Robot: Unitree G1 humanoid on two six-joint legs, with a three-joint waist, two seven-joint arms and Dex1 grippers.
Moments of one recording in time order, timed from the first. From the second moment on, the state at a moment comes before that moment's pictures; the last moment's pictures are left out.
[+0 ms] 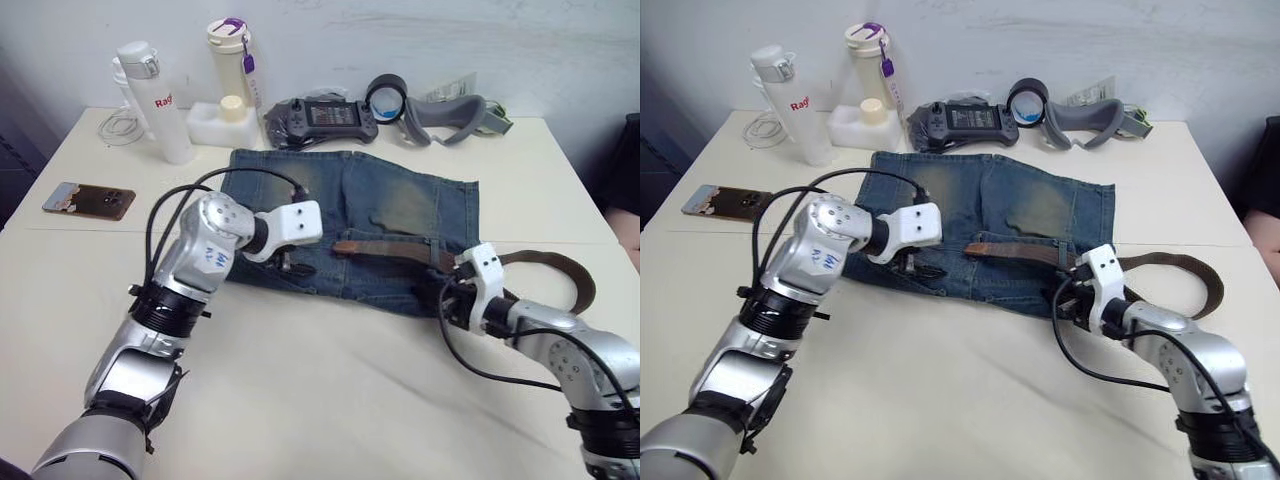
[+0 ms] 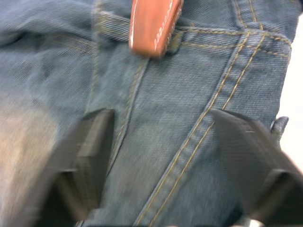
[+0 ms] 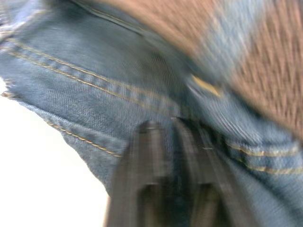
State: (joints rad) left arm -0.86 0.49 -0.27 0.08 0.24 0.54 -1.15; right arm -0.21 -0.72 -0.13 -0.33 0.69 0.90 0.56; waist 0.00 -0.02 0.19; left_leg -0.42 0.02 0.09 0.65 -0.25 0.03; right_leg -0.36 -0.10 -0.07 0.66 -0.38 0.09
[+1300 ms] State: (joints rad) left arm -0.64 0.43 -0.21 -0.11 -0.21 0.70 -0.99; right arm -0.60 -1.16 0.23 0.61 -0.03 -0.30 1.32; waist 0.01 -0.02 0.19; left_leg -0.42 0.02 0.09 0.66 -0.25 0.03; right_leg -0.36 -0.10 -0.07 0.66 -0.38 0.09
